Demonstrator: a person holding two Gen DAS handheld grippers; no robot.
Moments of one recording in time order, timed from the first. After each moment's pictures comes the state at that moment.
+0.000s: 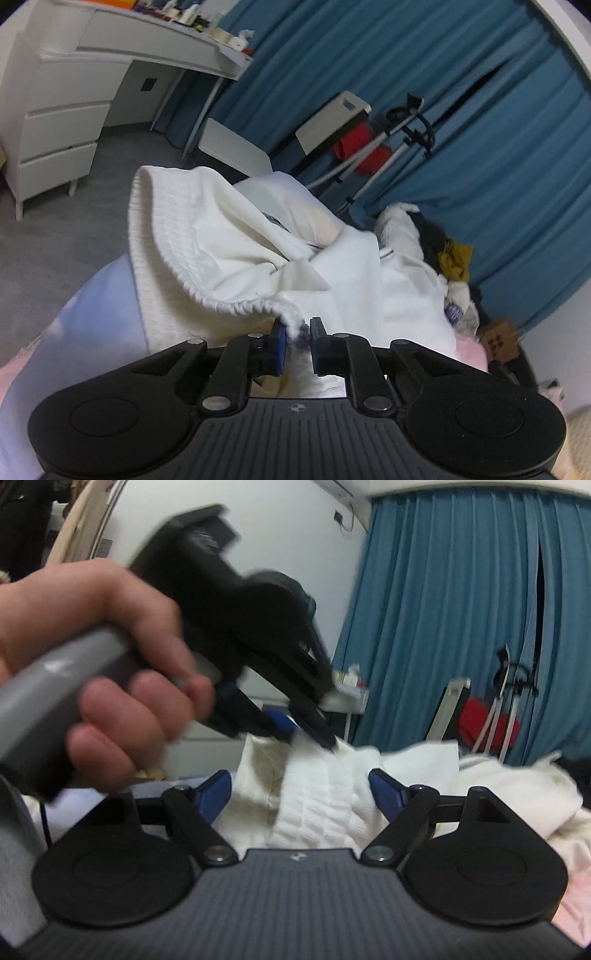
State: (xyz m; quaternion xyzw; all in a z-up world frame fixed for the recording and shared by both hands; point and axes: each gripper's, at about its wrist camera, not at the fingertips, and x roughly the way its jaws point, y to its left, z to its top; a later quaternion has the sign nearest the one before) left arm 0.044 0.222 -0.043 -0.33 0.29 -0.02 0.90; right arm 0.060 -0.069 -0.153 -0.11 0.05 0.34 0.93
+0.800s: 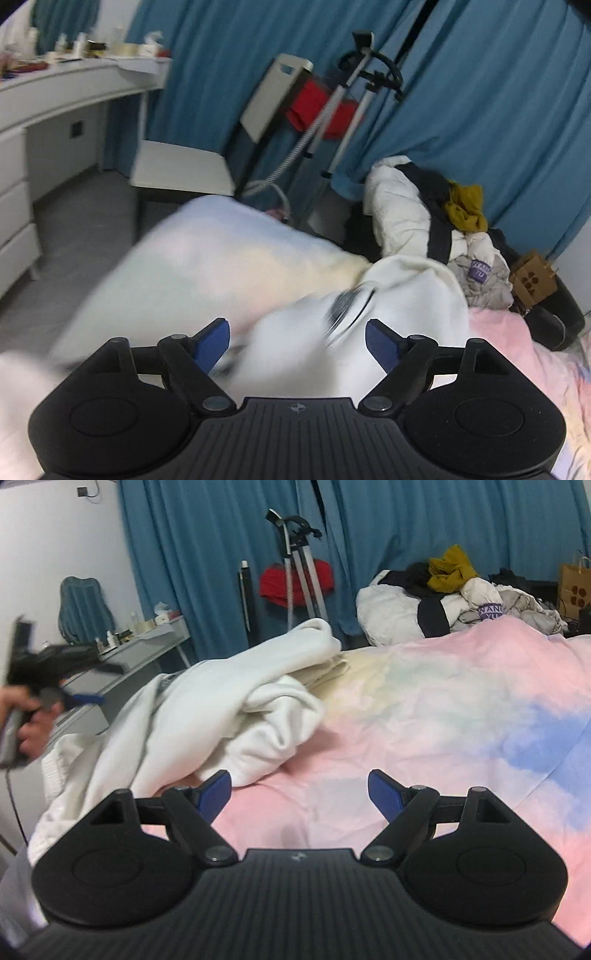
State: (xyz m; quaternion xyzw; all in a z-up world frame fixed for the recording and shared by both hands) left arm 0.304 0.122 0.012 -0.17 0.33 -0.07 0.93; right arm 0.150 -0.330 -0.126 0.11 0.26 0.12 0.95
